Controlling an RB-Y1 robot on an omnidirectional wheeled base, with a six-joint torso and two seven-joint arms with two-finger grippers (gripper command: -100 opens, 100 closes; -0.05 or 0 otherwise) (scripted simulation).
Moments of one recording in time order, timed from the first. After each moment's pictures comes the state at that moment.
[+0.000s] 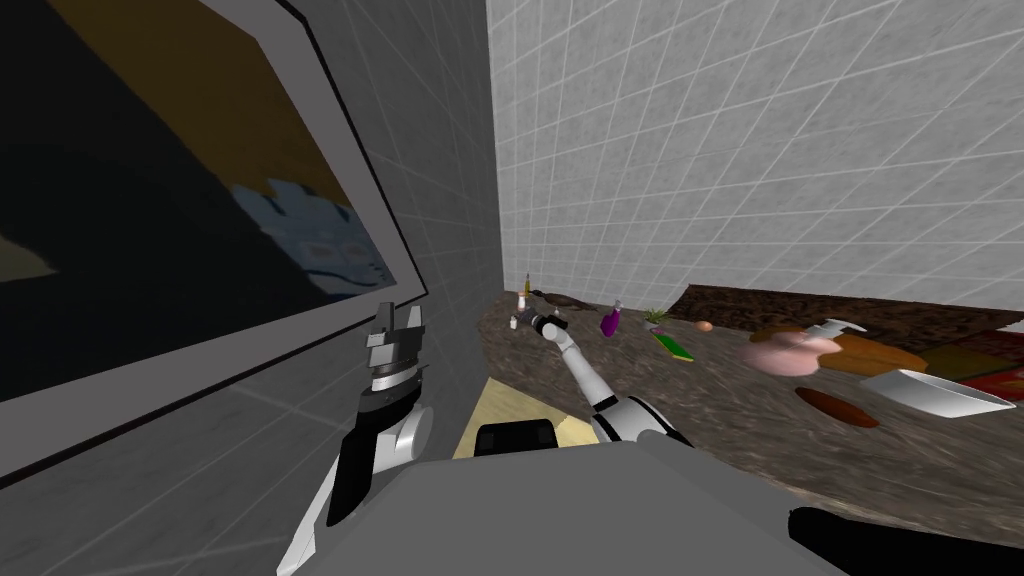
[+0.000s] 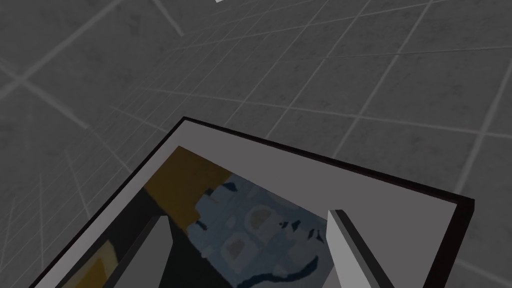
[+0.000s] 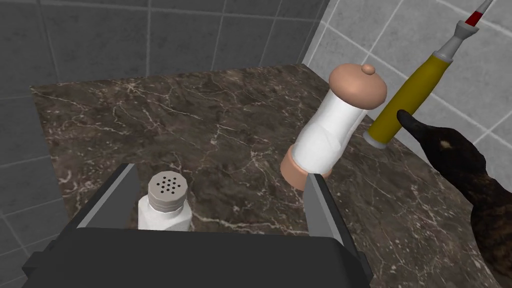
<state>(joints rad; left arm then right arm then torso) 0.49 0.02 0.02 -2.33 0.05 -0.57 -0.08 -0.42 -0.15 0.12 -1.29 -0.95 0.40 -0.61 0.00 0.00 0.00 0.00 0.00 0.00</state>
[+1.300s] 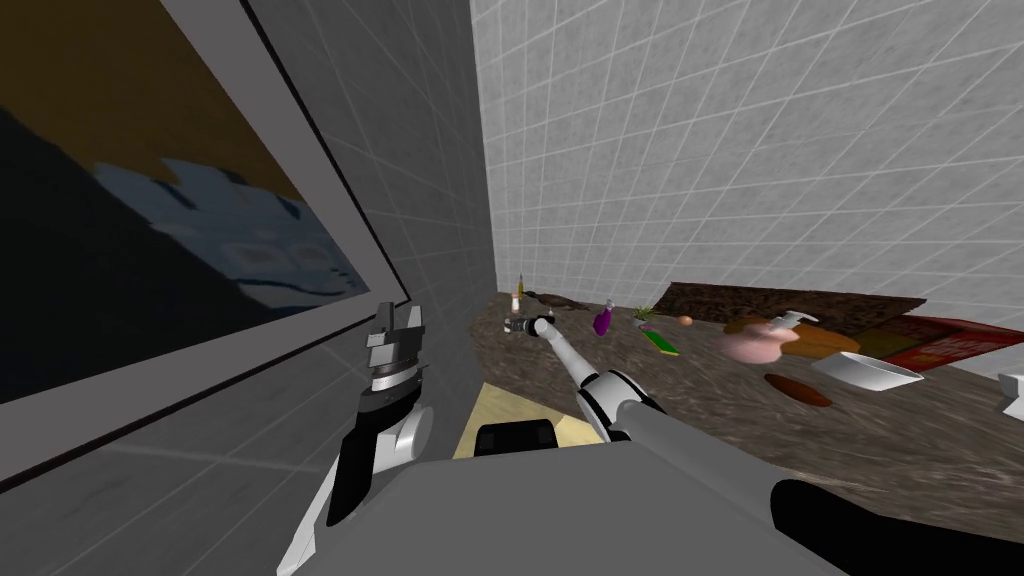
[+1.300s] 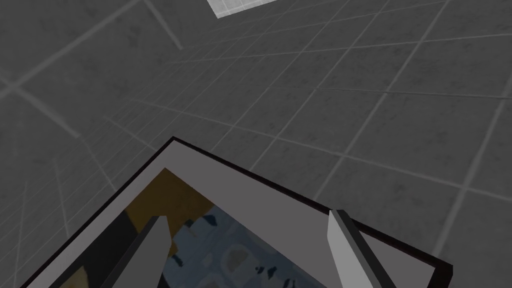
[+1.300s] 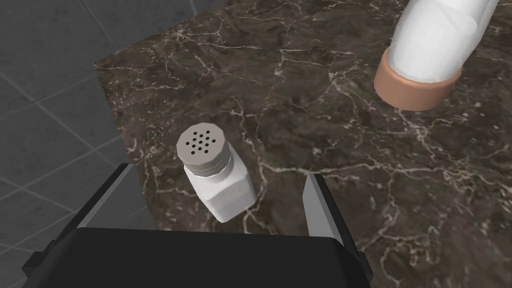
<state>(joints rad) 0.49 0.02 0.02 -2.33 0.05 -0.57 -0.08 -0.62 -0.12 0.16 -0.96 -1.09 0.62 -0.83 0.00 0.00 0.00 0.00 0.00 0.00</state>
